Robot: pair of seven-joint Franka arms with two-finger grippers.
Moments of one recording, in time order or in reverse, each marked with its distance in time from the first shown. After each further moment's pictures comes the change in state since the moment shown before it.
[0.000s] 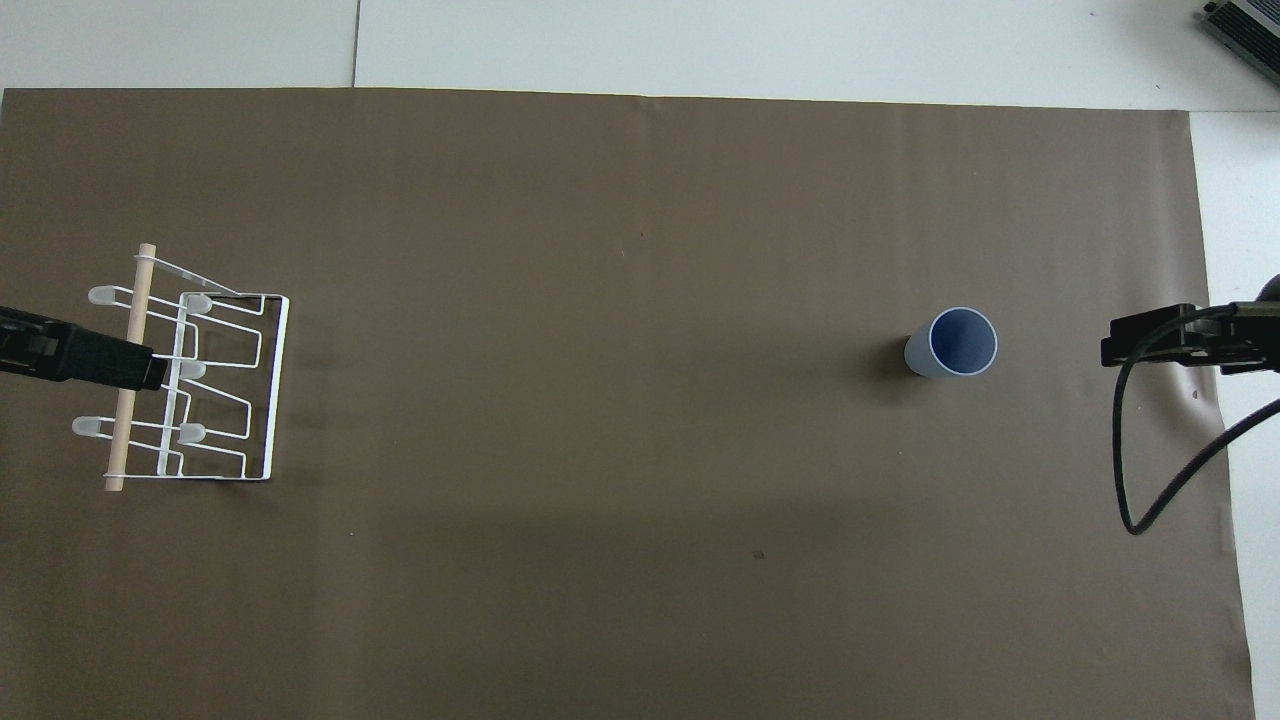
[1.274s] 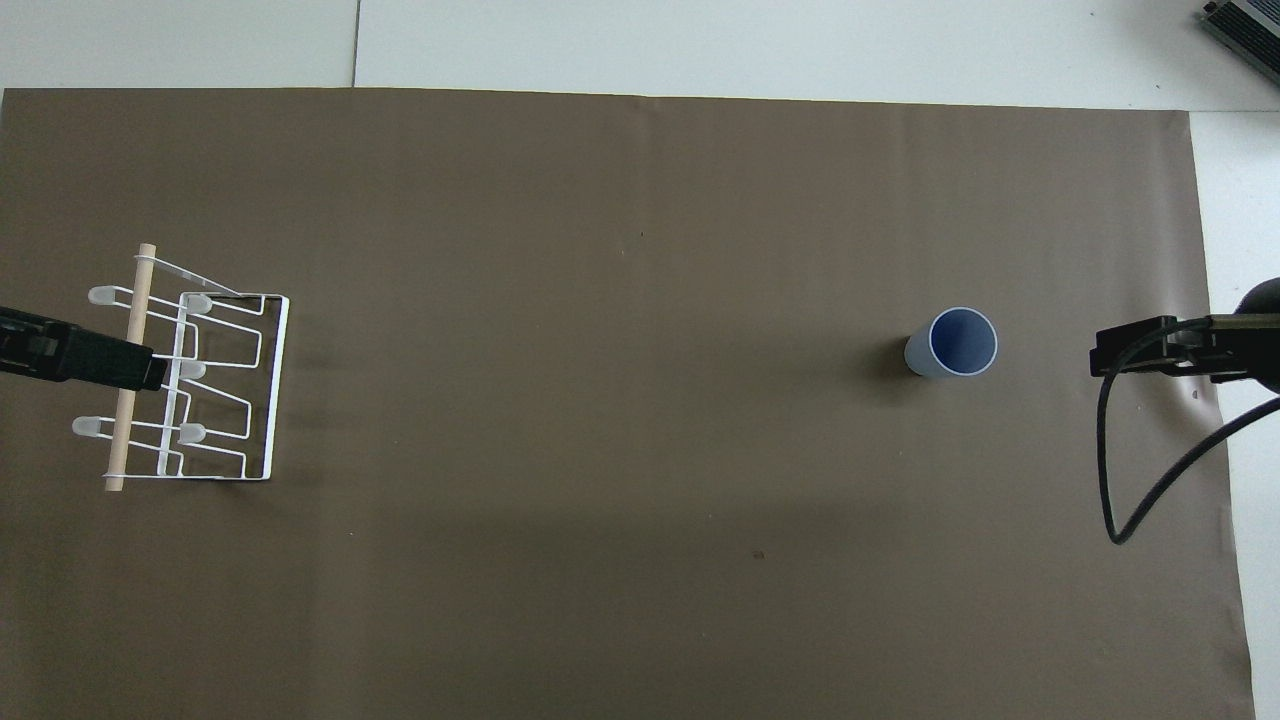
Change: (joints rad) left arm 0.000 0.000 0.000 0.000 0.000 0.000 0.000; right arm 0.001 -0.012 0.010 -0.028 -0.018 0.005 0.005
